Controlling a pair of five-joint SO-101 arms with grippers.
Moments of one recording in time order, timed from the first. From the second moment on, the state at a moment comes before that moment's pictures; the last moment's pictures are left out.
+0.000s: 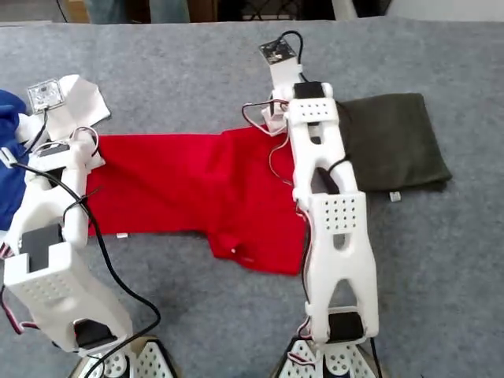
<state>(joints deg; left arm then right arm) -22.9 16.2 20.5 24.7 4.4 -5.5 64.7 -58.4 71.0 14.0</state>
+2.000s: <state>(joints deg) -24.6 37.8 -17.3 52.8 -0.7 -4.6 79.0 -94.8 95.5 10.9</state>
